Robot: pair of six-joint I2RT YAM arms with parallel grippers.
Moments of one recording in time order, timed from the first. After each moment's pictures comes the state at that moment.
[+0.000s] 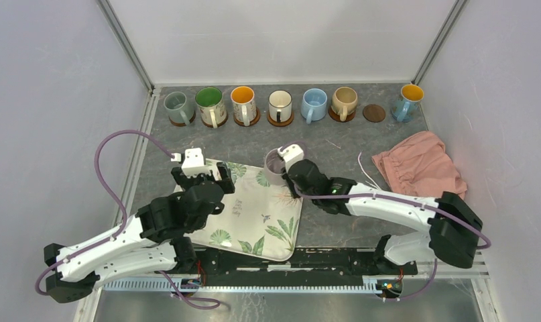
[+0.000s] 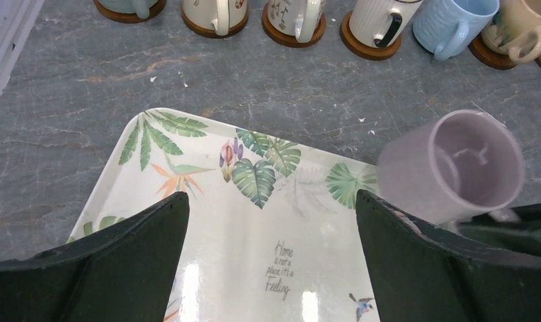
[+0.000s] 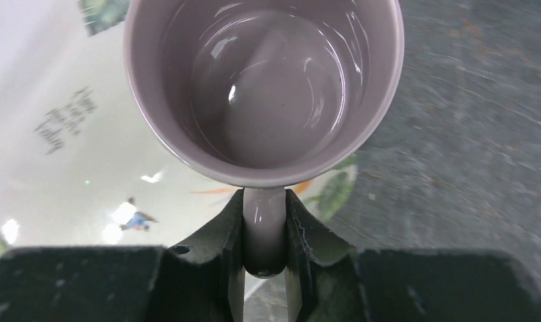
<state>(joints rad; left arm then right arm) -1.12 0.69 0.79 -0.72 -1.04 -0.72 1.05 1.37 0.84 -0.15 0.36 0.25</state>
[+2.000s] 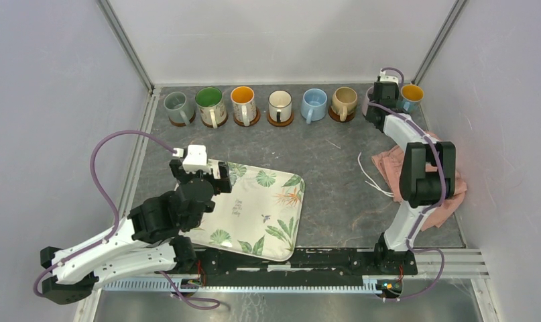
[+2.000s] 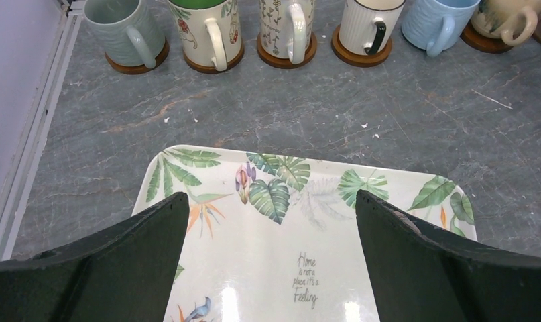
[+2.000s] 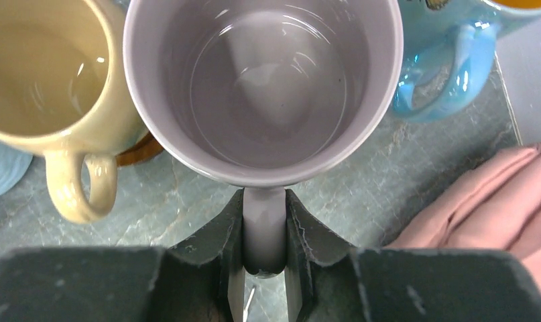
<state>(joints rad) -1.12 0.66 0.83 -0.65 -1.01 -0.43 0.02 1.82 1.31 -0.17 0.29 0.14</state>
